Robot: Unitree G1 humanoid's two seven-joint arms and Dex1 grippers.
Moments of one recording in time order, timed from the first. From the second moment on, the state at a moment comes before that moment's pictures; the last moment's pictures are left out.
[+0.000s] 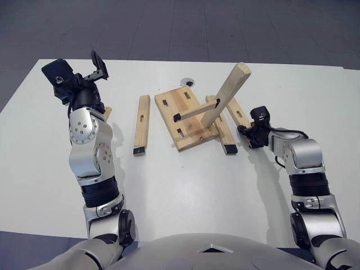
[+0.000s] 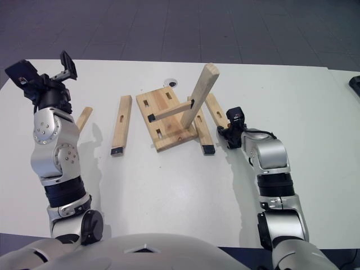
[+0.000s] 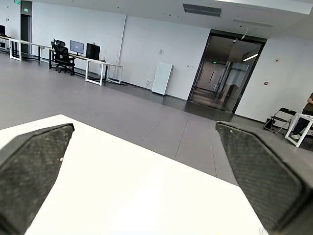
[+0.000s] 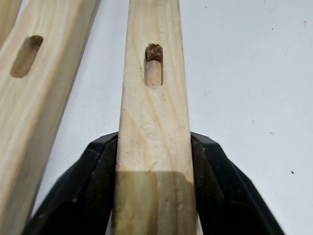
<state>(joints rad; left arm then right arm) -0.35 0.07 0.30 -0.29 -0.20 0.41 0.24 -0.34 -0.43 0.02 0.02 0.20 0.95 0.30</state>
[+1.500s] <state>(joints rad) -0.67 0.16 0.18 -0.49 -1.25 0.60 0.00 -0.48 -0.38 0.13 -0.48 0.12 0.20 0.44</state>
